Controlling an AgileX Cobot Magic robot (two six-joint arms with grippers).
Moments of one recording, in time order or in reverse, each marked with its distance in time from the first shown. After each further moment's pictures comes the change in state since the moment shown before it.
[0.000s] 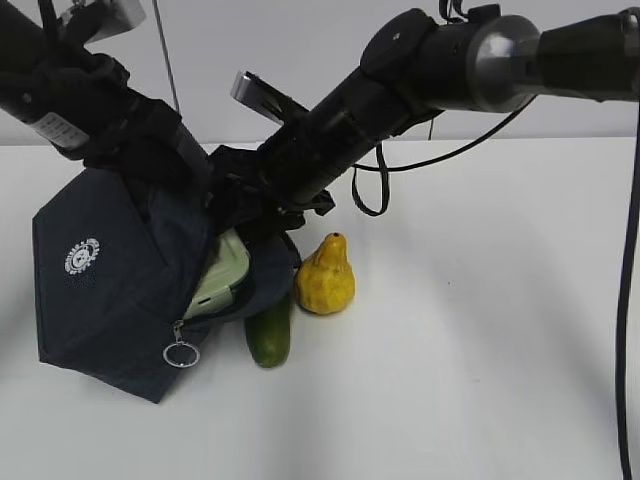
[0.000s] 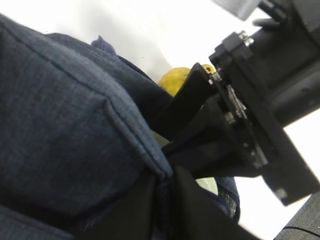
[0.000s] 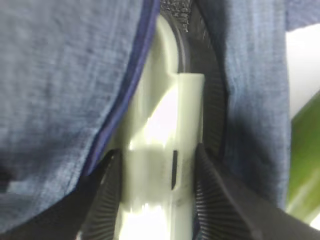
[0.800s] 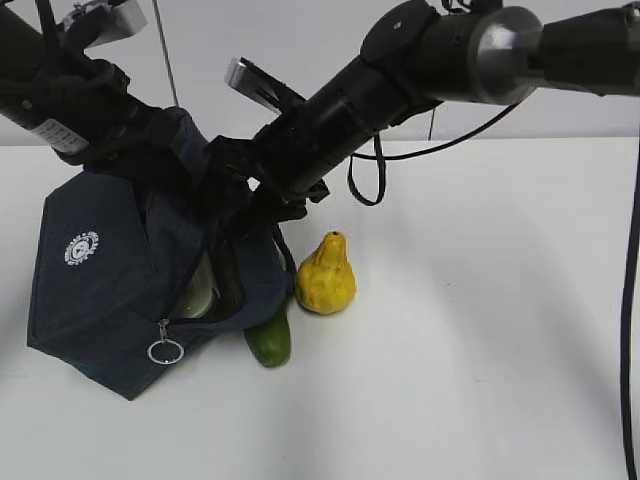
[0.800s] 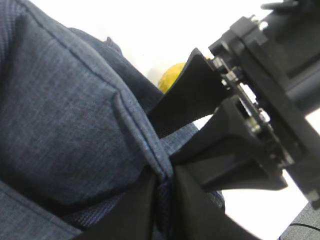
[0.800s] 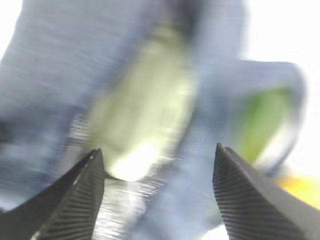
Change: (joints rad) left arm 0.000 0.000 0.016 -0.004 -0.011 0.032; right arm 0.000 0.000 -0.017 0.033 0.006 -0.058
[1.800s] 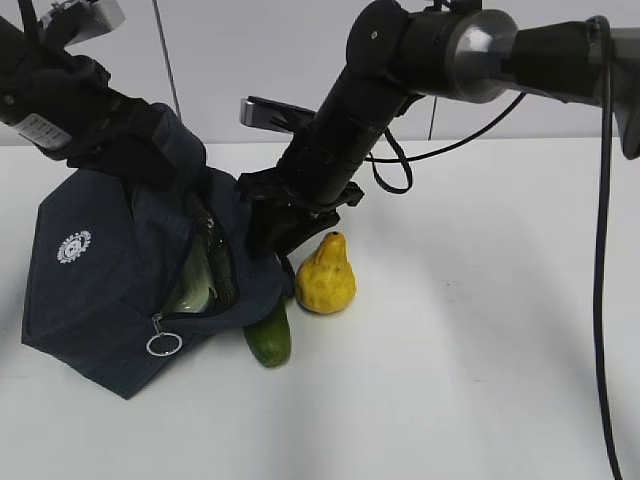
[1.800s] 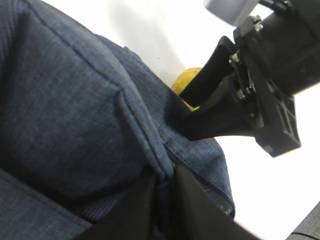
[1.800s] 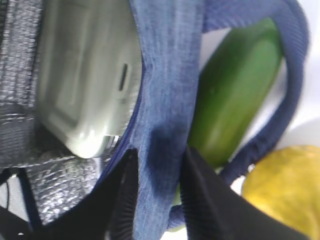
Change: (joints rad) left arm 0.051 0.000 0.000 -0.015 0.007 0.001; right arm -0.002 0.082 -0.157 -0.395 0.123 0.220
